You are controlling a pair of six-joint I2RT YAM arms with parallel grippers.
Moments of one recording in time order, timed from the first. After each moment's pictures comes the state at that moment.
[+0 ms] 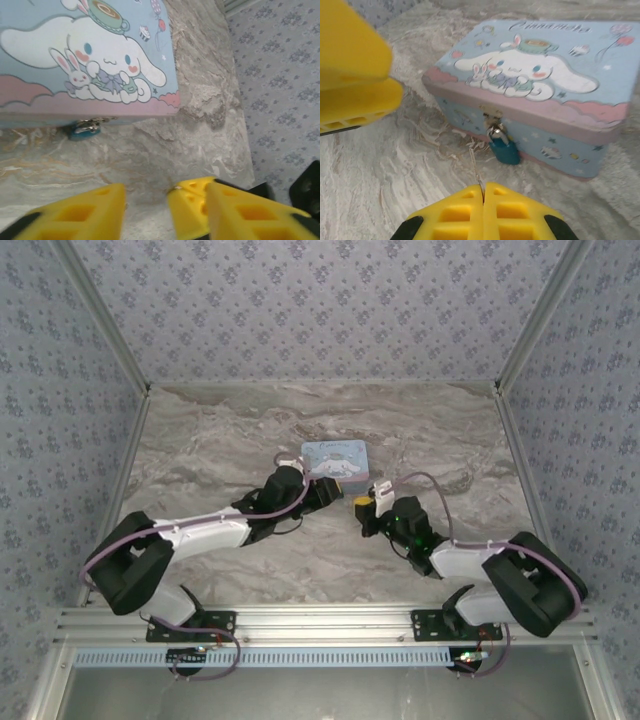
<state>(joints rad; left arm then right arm) -0.85 1.47 0.75 0.25 0.03 -1.02 0.62 1.30 0.25 0.72 -0.08 0.20</state>
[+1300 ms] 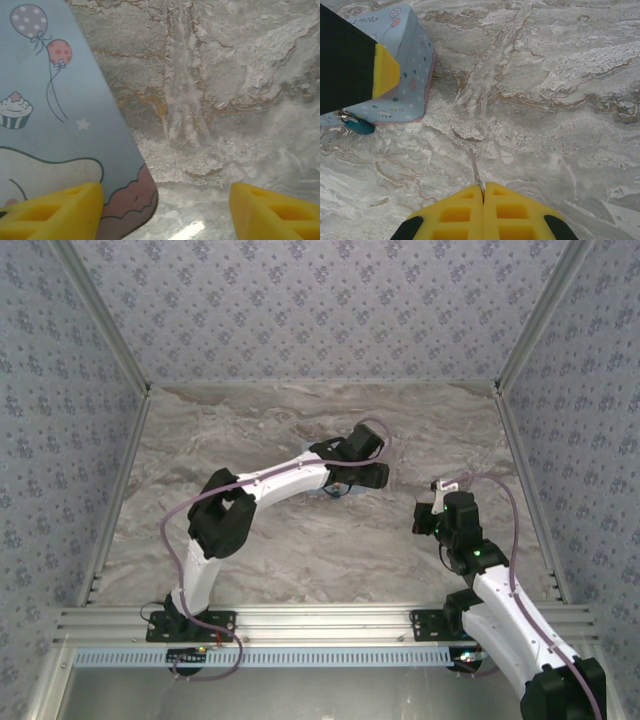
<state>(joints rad) -0.91 2.11 1.73 -0.52 -0.05 -0.55 0.25 0.69 0.35 -0.27 -0.04 0.27</state>
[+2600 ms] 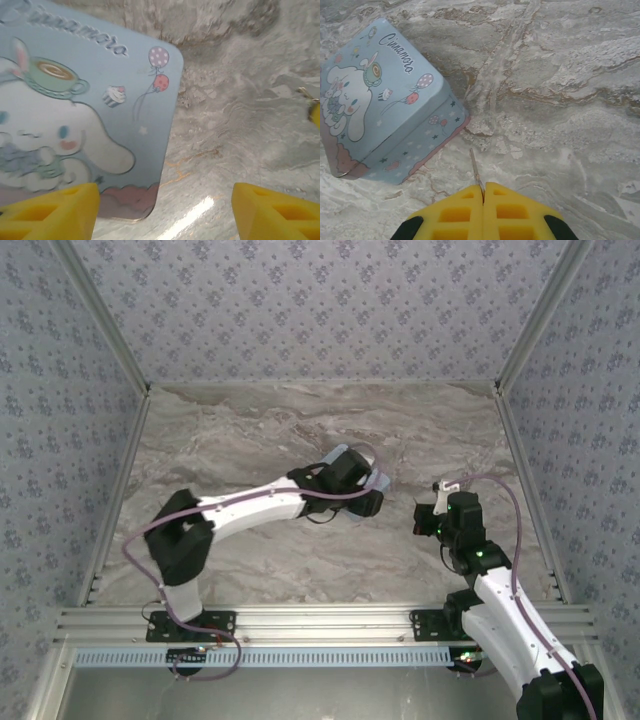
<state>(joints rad) -1.00 1.75 1.32 -0.38 -0.05 -0.49 0.21 0.67 0.35 -0.29 -0.12 0.28</state>
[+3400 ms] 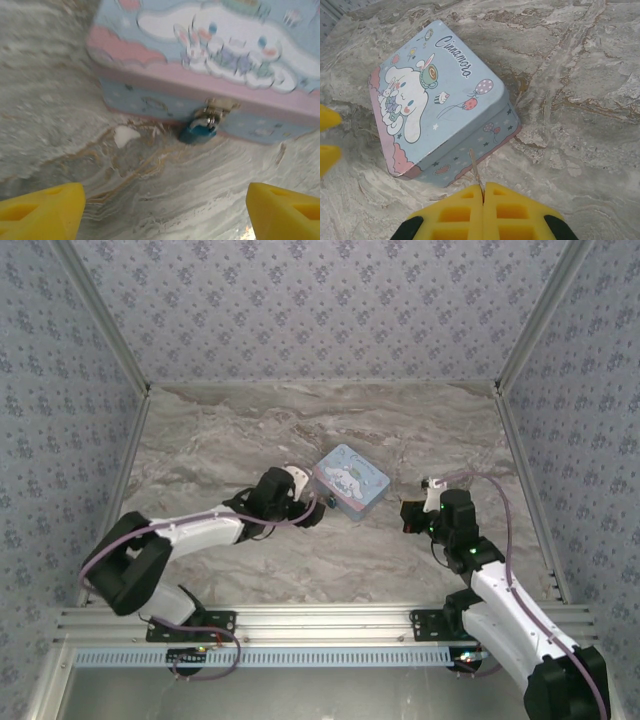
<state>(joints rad) -0.76 1.50 0.70 0.08 0.03 -0.22 0.29 0.73 0.34 -0.14 -0.21 0.33</state>
